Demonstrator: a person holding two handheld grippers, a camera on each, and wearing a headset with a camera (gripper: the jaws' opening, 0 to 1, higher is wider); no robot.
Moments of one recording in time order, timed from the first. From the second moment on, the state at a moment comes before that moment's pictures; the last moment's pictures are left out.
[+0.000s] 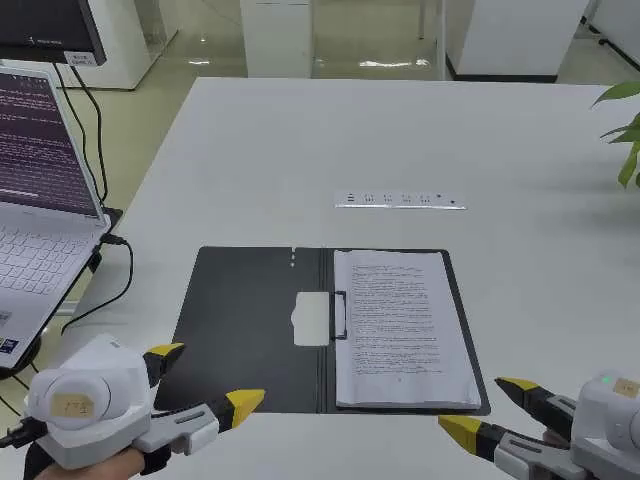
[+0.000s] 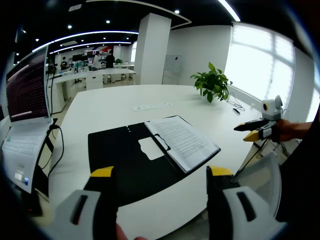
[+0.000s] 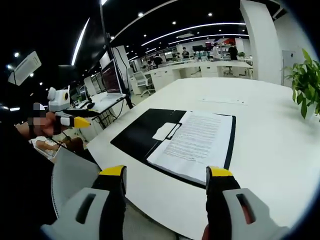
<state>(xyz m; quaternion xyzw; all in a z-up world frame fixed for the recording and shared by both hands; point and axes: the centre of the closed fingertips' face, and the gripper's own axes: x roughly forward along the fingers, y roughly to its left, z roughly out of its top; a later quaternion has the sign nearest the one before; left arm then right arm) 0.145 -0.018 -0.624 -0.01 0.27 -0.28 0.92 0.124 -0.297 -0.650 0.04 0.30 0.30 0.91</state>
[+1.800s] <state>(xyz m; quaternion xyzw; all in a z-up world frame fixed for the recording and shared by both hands) 0.142 -0.011 -0.629 0.00 0.28 -0.27 0.92 0.118 -0.301 -0.662 0.03 0.32 0.31 0.89</state>
